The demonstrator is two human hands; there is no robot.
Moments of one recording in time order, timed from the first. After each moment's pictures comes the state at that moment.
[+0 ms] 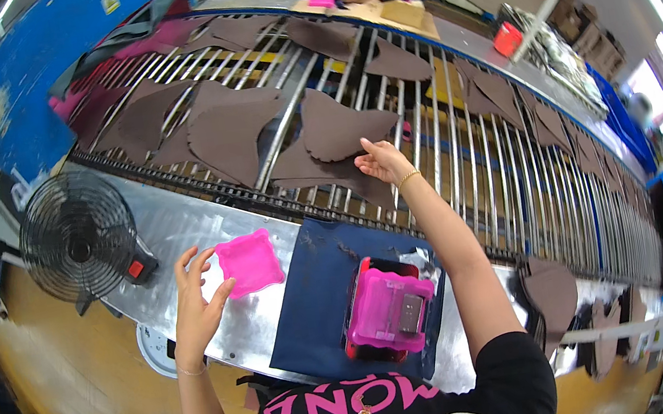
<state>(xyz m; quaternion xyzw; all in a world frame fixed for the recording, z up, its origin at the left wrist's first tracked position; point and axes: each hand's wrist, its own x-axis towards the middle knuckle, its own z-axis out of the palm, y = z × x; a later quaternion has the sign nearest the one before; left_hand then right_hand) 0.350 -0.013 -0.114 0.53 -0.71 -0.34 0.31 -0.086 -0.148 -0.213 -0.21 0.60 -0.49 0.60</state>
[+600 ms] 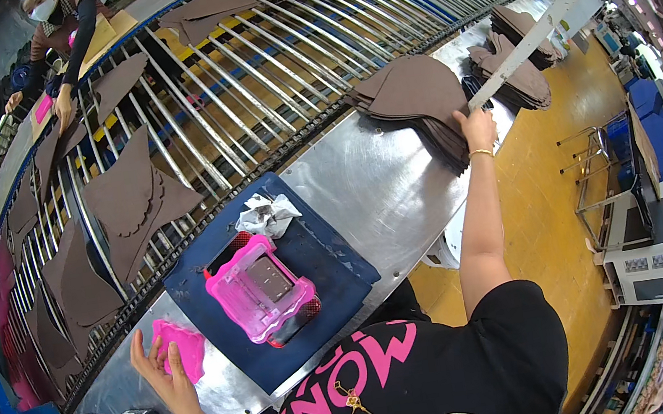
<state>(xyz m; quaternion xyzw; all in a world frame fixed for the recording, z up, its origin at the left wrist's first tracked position) 0.287 -0.029 -0.134 0.35 -0.77 -0.44 0.29 -0.209 0.414 -0.186 0.15 0.98 -0.04 -0.12</state>
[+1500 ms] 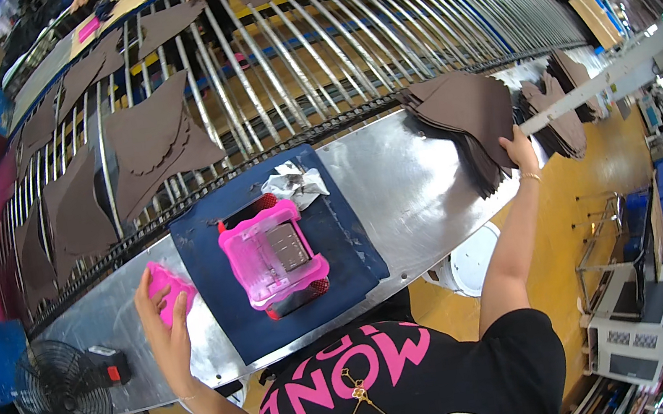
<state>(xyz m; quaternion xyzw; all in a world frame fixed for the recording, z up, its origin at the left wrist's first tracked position) 0.280 -0.005 -0.125 0.39 -0.80 -0.39 0.24 -0.248 0.452 -0.185 -0.07 0.99 -0.08 -0.02</state>
